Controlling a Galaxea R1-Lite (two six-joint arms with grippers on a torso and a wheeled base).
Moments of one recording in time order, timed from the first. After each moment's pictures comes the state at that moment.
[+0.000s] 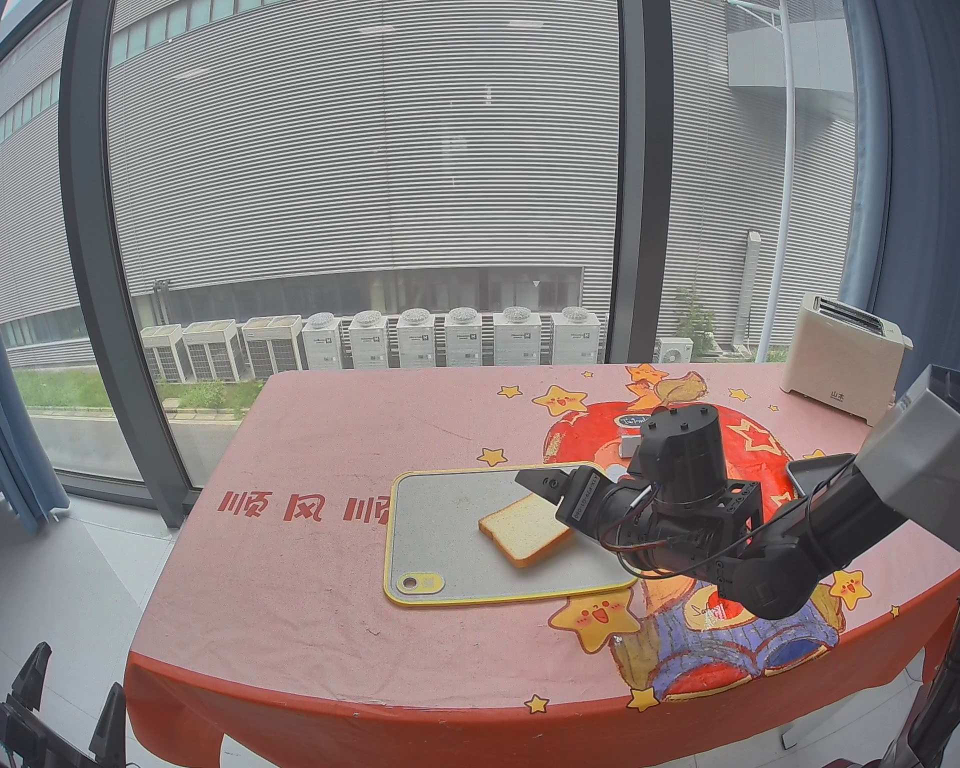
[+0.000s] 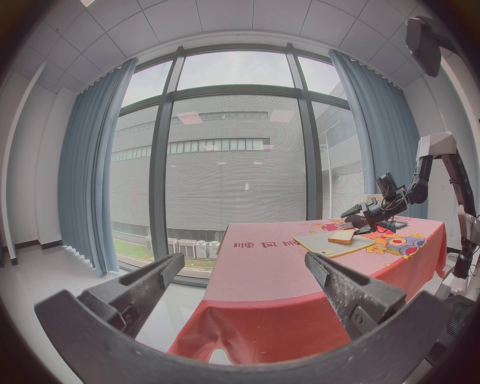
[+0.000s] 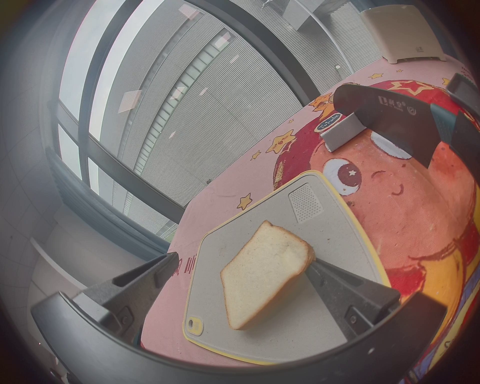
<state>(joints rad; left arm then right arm) -0.01 0.02 -0.02 0.00 -0.01 0.00 0.65 2.05 -0.88 -0.71 -0.07 0.92</state>
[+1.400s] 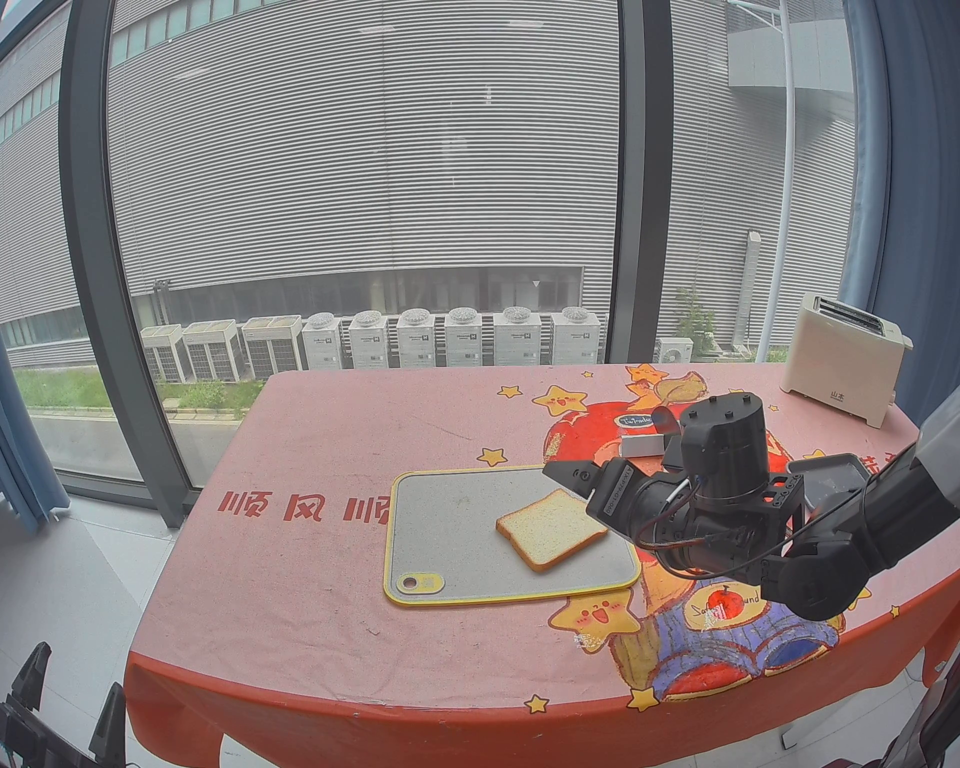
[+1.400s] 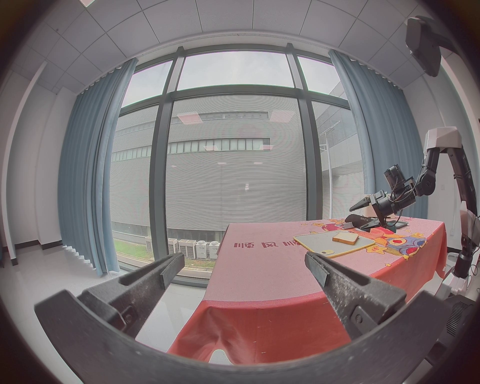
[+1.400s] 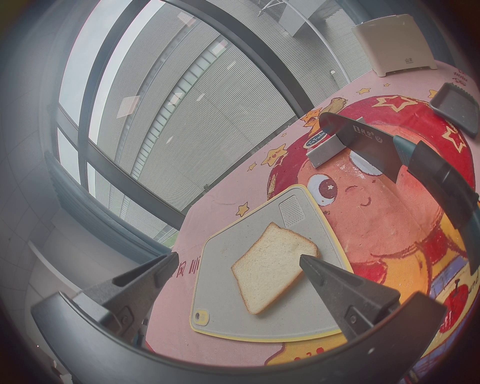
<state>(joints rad) -0.01 0.02 -0.02 0.00 -0.01 0.00 0.66 1.93 -0.80 -0.66 -0.11 0.93</state>
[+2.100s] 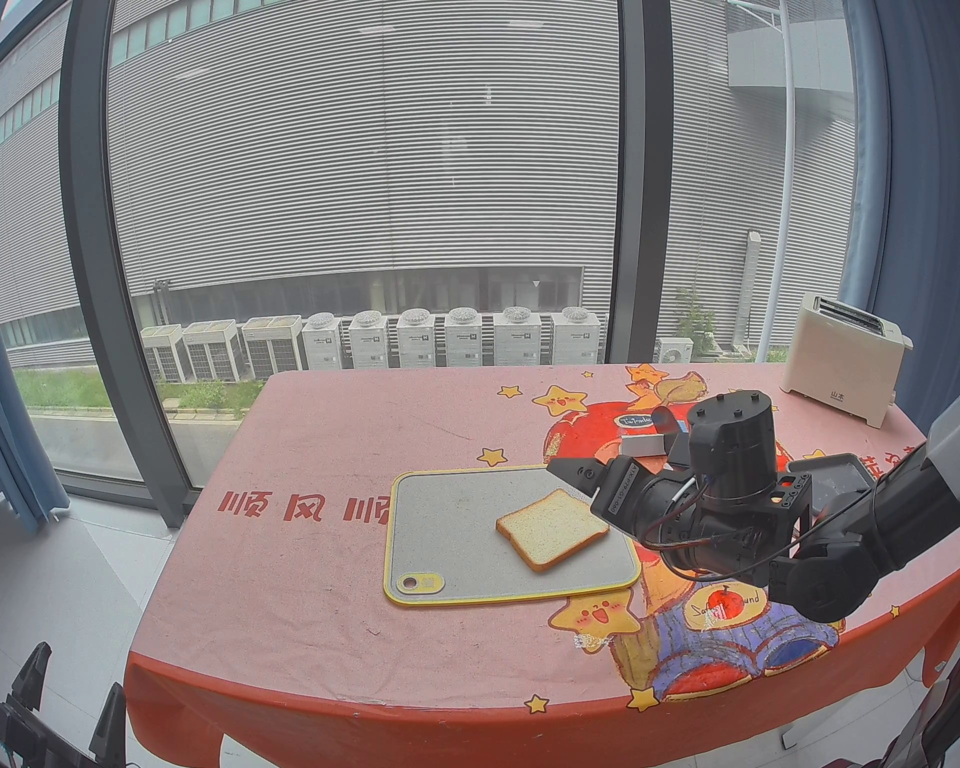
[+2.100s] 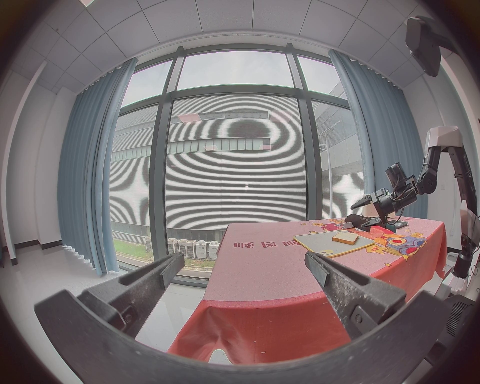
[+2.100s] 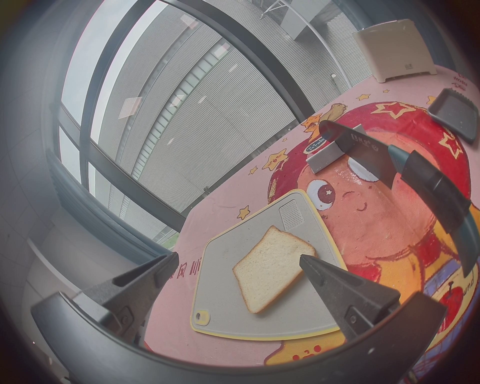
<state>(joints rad) -0.01 0.02 -0.02 0.00 -0.01 0.00 0.66 1.91 -0.79 -0.66 -0.13 0.92</state>
